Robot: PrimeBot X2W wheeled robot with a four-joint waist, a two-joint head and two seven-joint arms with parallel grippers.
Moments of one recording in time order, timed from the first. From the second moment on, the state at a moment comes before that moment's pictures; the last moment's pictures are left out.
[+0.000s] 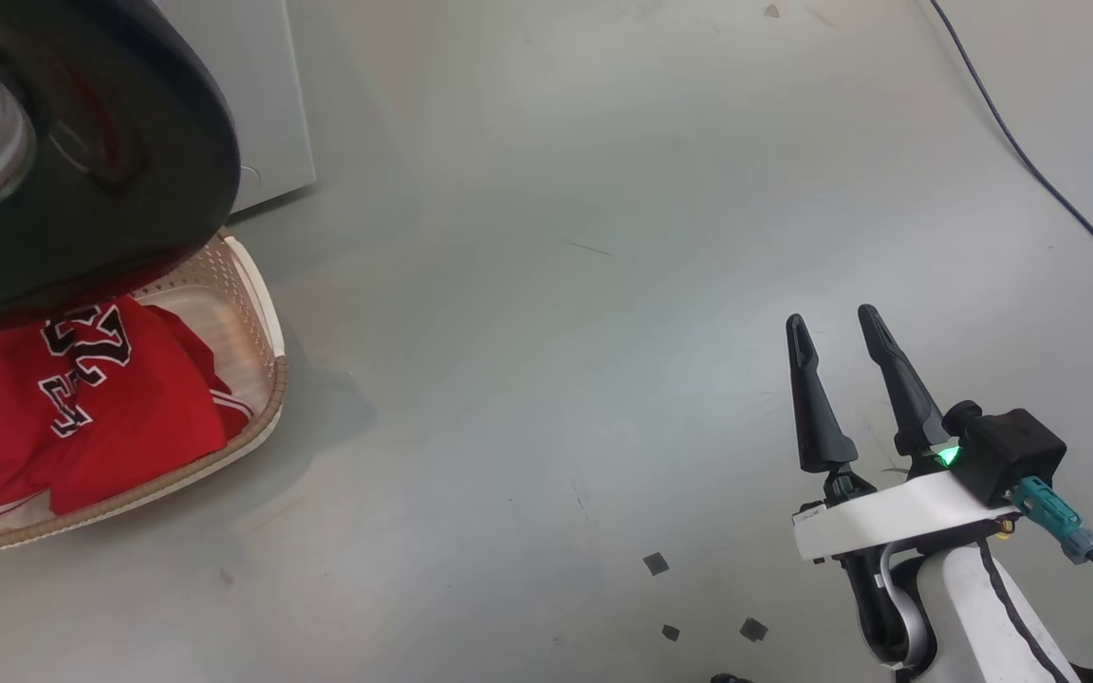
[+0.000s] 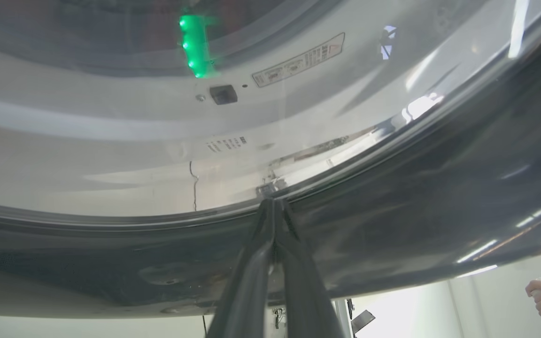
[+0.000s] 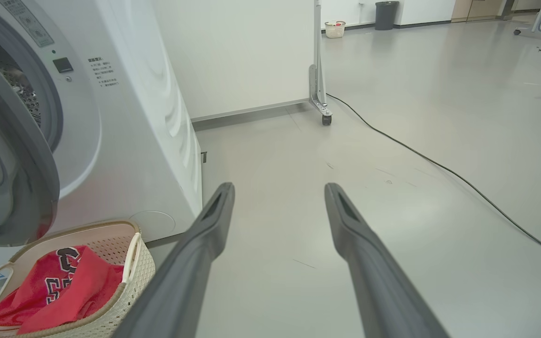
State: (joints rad) left arm -0.62 0.27 0.17 0.18 -1.66 -0.03 0.56; right arm -0.12 -0.04 0.23 0.07 0.38 0.01 -0.25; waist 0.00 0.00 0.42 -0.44
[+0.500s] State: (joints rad) left arm -0.75 0.30 0.21 0.27 -1.62 -0.01 0.47; right arm -0.16 -0.04 0.24 0.05 0.44 0.00 -0.25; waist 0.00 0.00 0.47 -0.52
